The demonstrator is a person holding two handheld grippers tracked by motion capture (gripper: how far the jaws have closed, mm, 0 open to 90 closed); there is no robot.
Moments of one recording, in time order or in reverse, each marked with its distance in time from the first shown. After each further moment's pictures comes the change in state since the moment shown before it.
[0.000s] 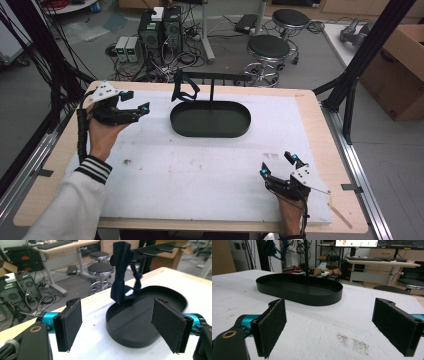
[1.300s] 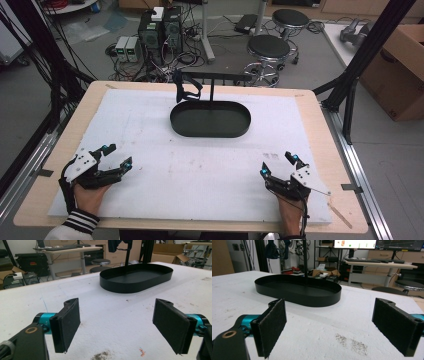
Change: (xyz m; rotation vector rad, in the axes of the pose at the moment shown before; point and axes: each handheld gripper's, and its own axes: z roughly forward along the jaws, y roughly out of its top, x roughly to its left) left arm -0.033 -0.148 -0.076 -0.121 0.051 -0.021; right arm 0.001 0.000 -0.001 -0.011 -0.013 -0.007
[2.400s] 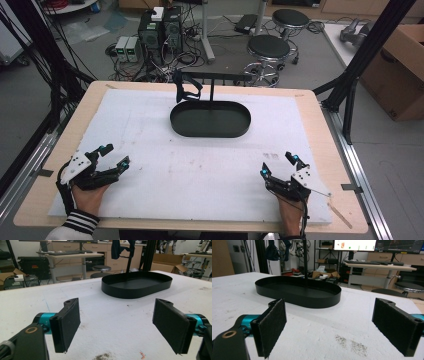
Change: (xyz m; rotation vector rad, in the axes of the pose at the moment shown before) left arm 0.004 -0.003 -0.005 -0.050 0.002 -0.040; right arm 0.001 0.000 -0.002 -0.014 0.001 -0.002
